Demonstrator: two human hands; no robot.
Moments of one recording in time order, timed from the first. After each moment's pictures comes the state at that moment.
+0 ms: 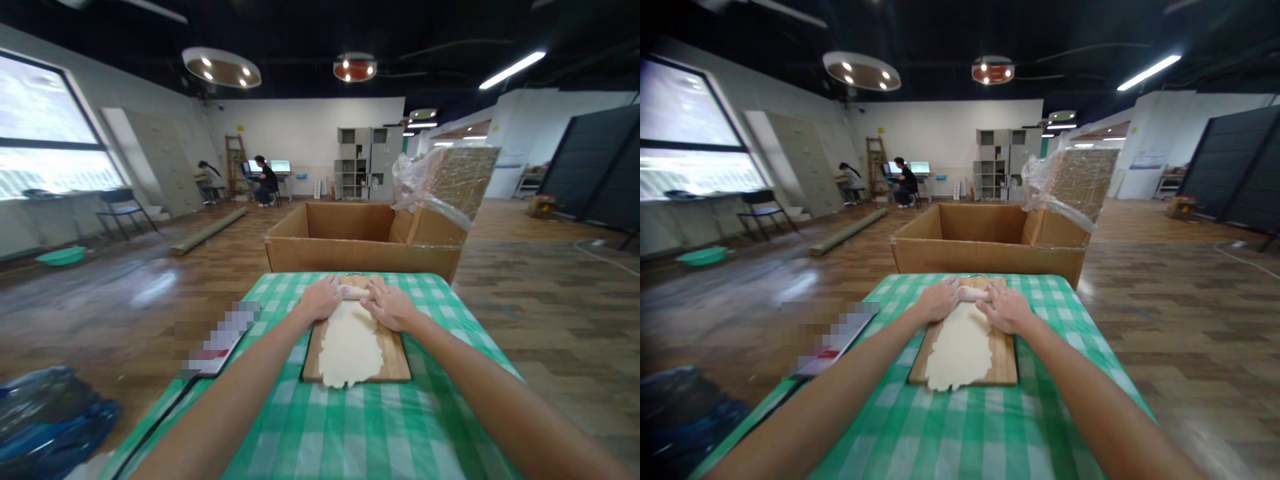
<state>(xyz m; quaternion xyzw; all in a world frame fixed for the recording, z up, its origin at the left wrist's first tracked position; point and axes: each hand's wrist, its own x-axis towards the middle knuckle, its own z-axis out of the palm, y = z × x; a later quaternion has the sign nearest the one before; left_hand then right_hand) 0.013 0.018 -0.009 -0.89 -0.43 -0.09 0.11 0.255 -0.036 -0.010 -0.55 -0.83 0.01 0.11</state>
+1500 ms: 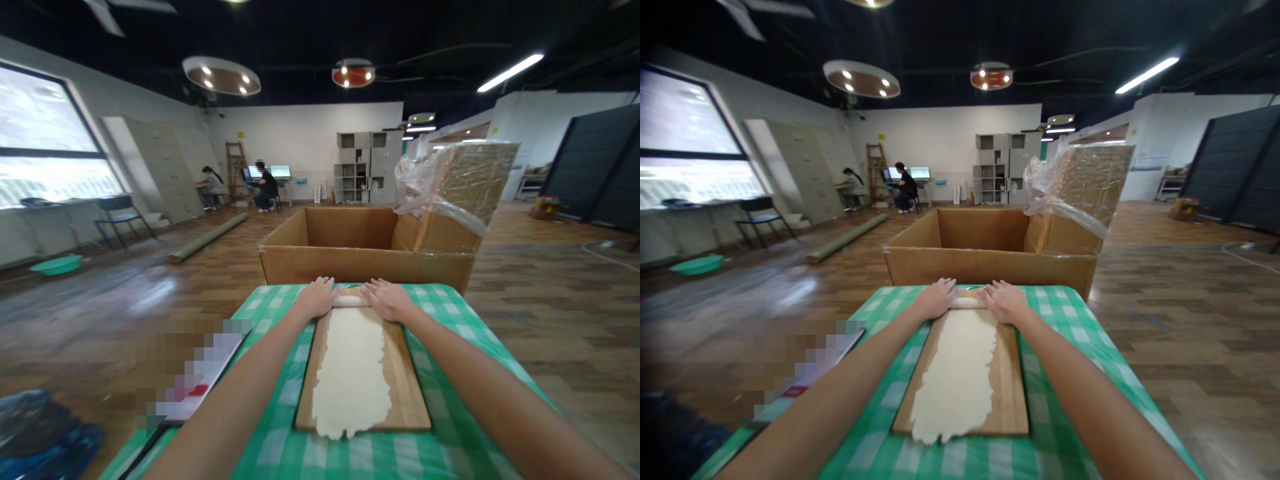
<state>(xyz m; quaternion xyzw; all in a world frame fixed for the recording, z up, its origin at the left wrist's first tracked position) -0.001 0.103 -0.024 -0.88 -0.43 -0.06 0.16 0.252 0.061 -0.019 -0.51 -0.86 -0.05 0.09</state>
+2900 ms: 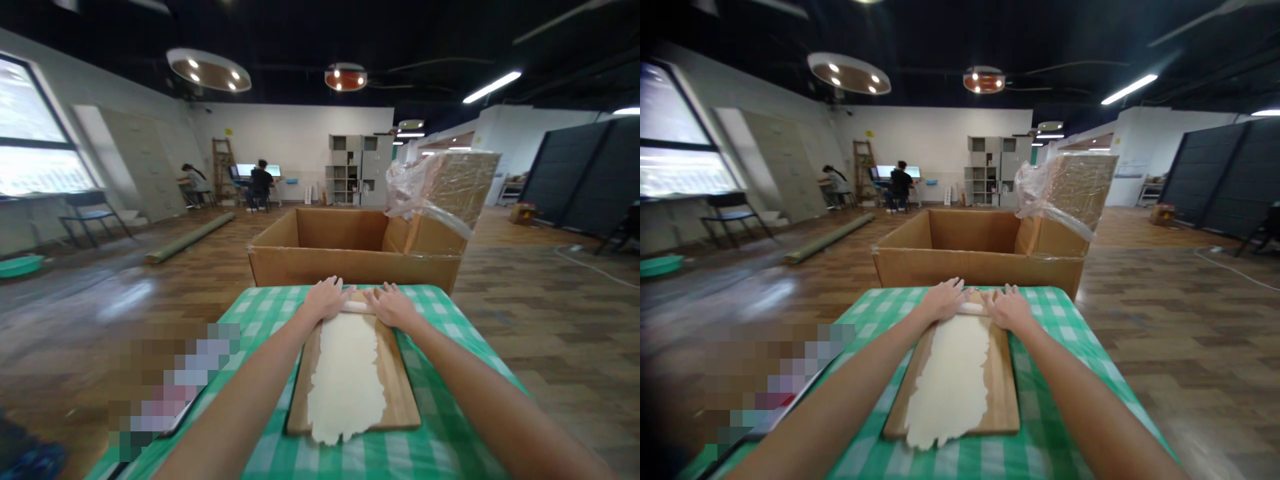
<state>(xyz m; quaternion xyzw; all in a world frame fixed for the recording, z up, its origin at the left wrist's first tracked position) 0.040 0.102 -0.028 -0.90 -0.42 -0.11 0.09 0.272 0.035 -0.023 -0.58 -0.81 -0.04 0.08</state>
